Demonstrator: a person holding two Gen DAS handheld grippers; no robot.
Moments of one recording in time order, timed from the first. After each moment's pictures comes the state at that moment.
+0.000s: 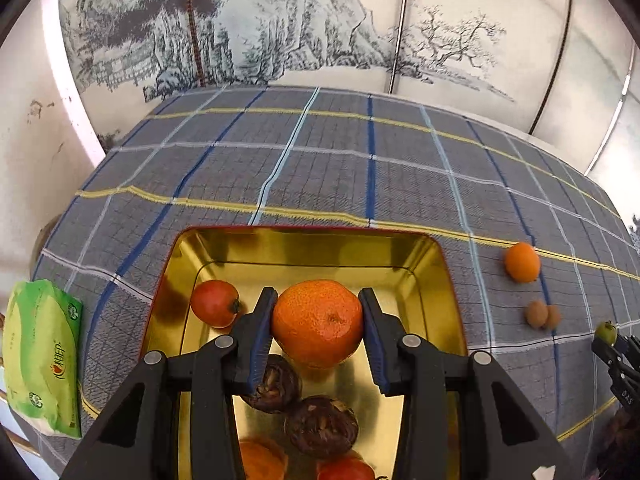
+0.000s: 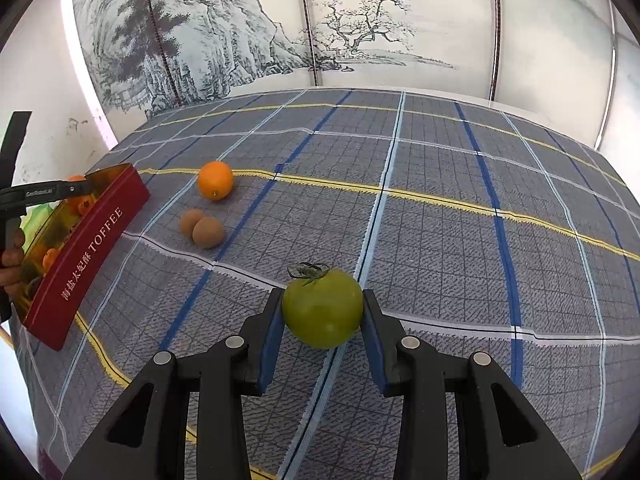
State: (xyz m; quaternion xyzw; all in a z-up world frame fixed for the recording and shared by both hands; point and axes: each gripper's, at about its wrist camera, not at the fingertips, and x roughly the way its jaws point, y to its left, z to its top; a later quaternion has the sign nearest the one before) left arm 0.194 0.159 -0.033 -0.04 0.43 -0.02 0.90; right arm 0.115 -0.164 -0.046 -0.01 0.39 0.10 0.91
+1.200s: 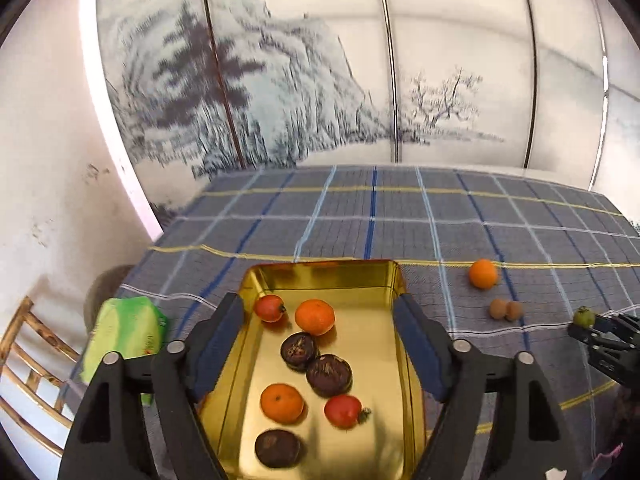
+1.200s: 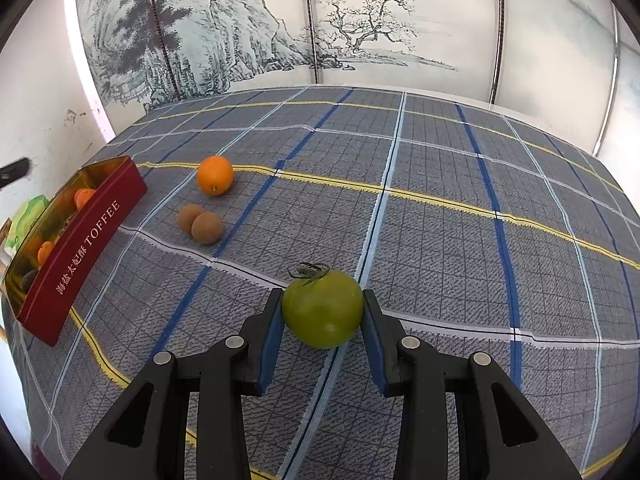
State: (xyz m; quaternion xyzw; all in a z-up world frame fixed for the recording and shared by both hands) left arm 0.078 0.124 0.044 0.03 0.30 0.05 0.95; right arm 0.116 -0.159 -0.048 -0.02 0.39 0.10 0.91
